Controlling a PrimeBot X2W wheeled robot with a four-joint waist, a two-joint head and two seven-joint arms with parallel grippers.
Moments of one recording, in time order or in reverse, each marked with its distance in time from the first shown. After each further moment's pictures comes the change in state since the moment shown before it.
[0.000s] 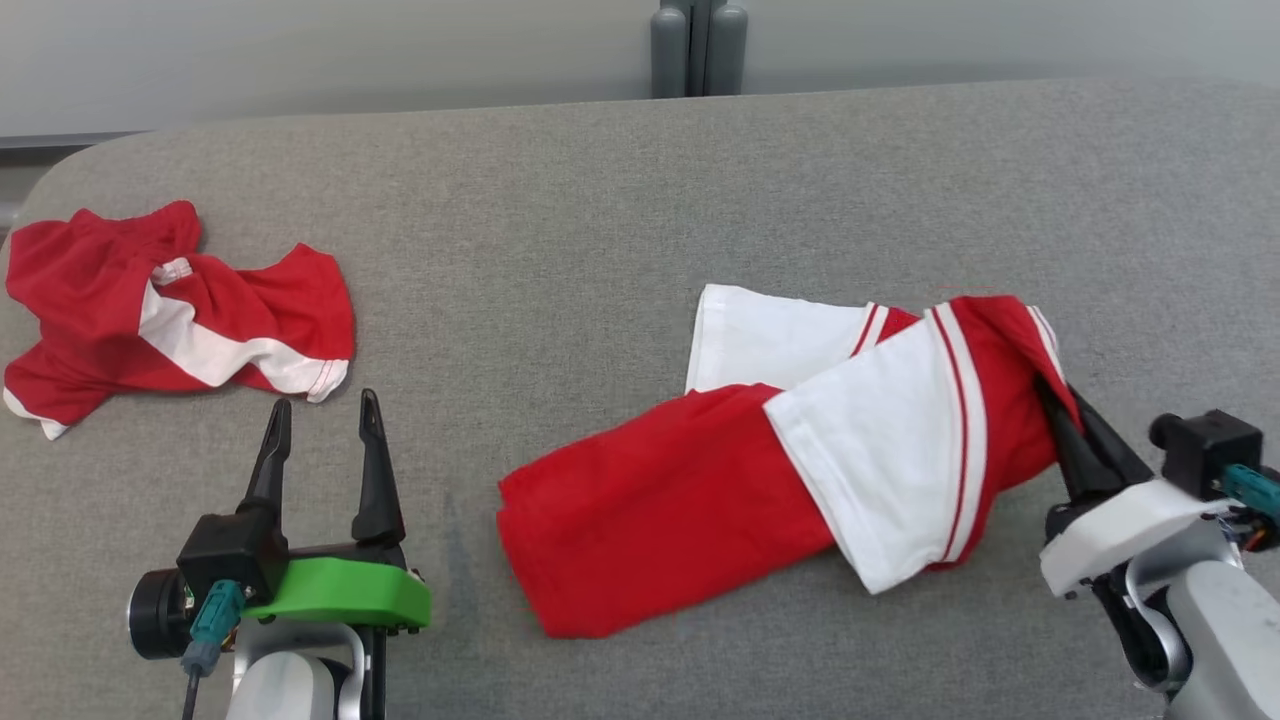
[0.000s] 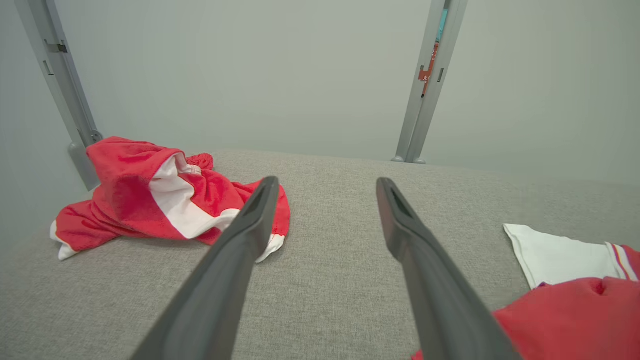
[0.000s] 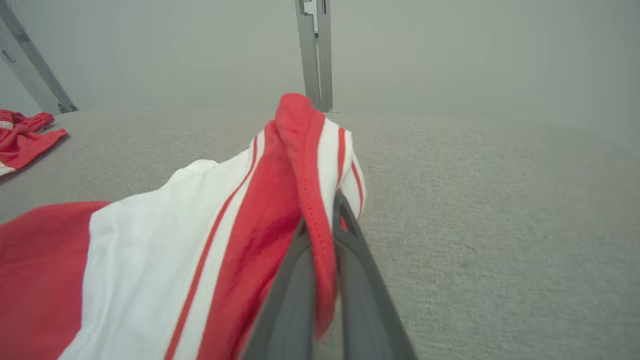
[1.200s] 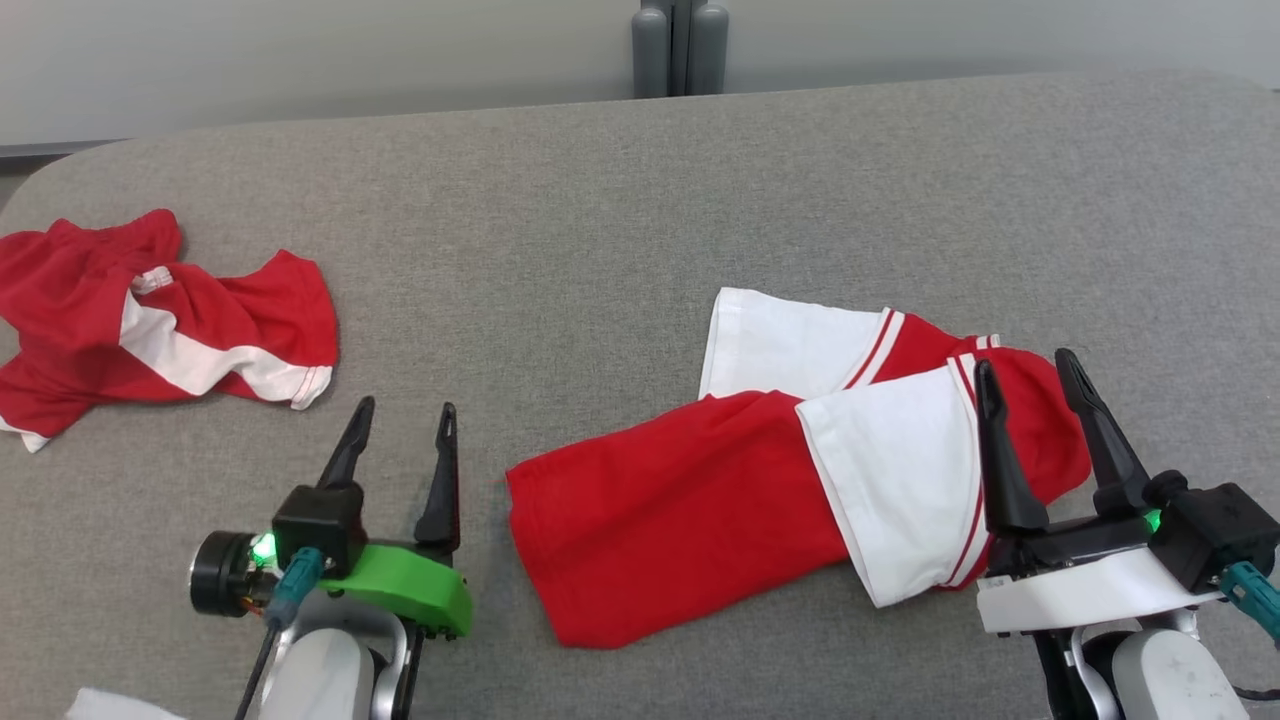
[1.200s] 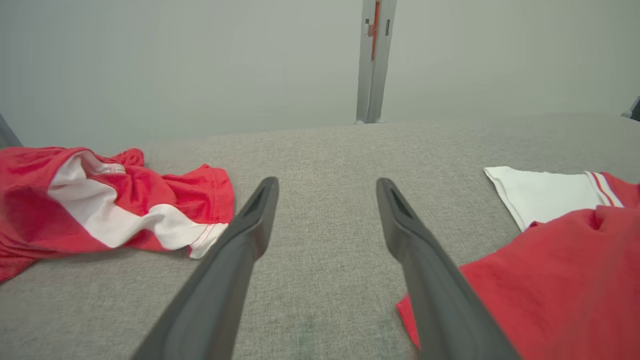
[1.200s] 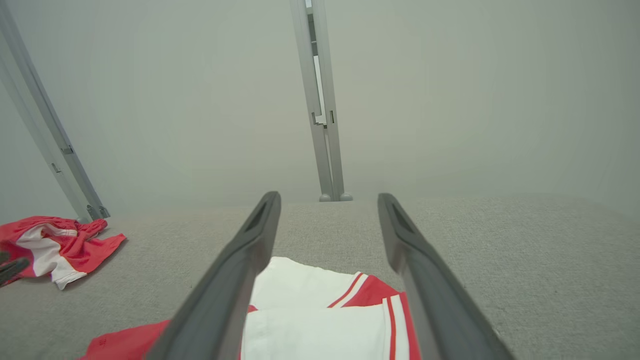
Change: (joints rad) left arm -0.068 0.006 -0.058 0.149 0.097 -0.095 0.000; right arm 0.236 0.291 -0.214 -0.453 -0.236 0.000 -0.006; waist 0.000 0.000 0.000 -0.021
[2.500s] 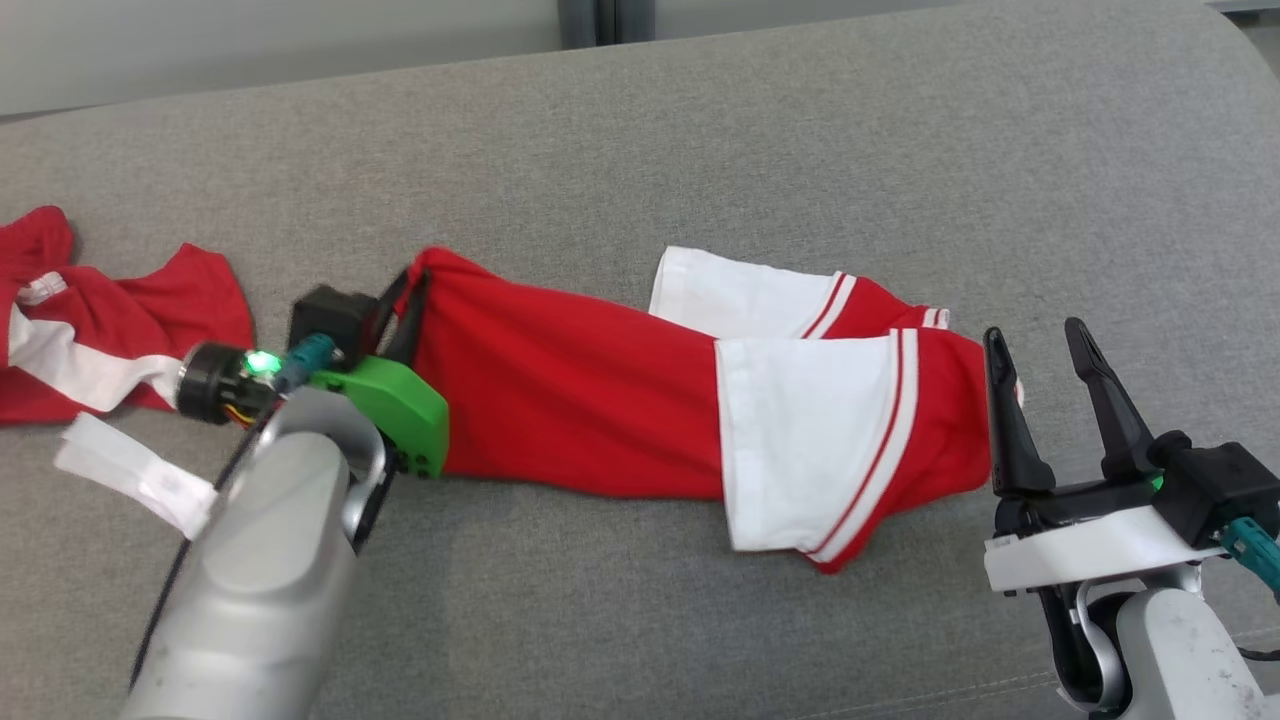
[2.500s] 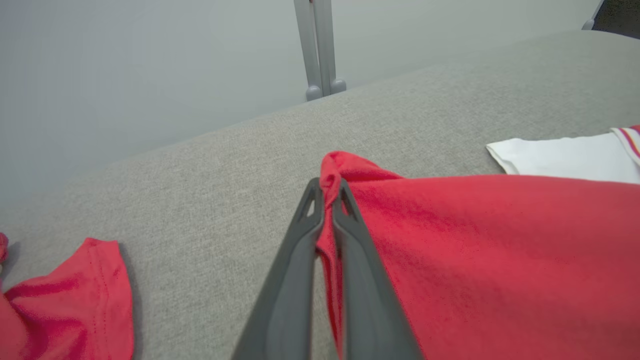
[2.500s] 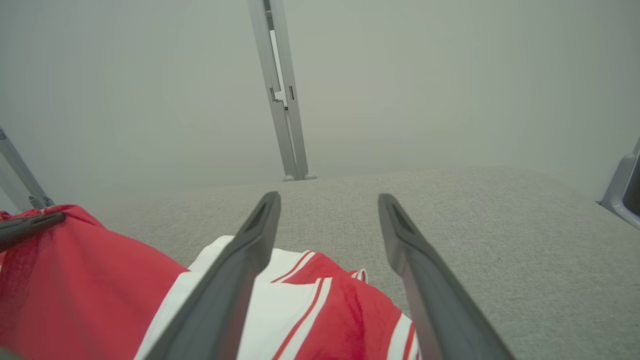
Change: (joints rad) left arm -0.468 0.073 -0.208 0.495 -0.069 -0.054 0.041; right arm -0.077 -0.013 -0.014 0.082 0.003 0.000 0.000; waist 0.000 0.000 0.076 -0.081
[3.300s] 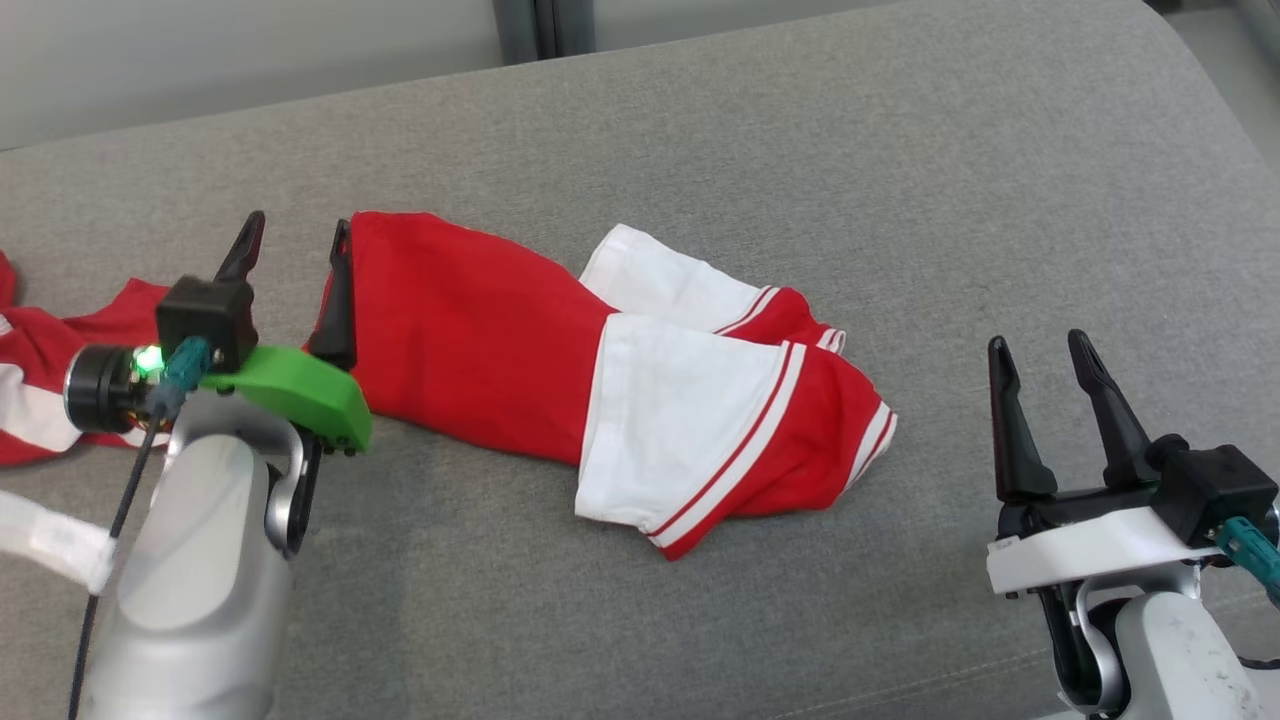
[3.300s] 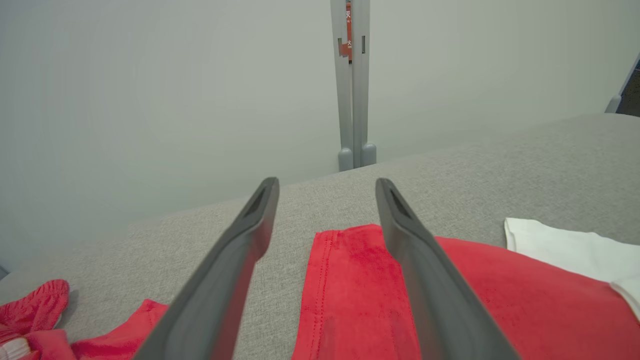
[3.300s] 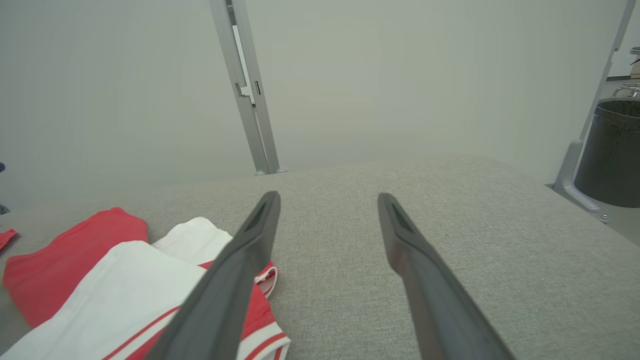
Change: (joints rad) left arm 0.027 0.077 0.120 -0.148 -0.041 0.051 -0.039; right arm -0.016 0.012 -0.019 0.053 -0.002 0.000 0.000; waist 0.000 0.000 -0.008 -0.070
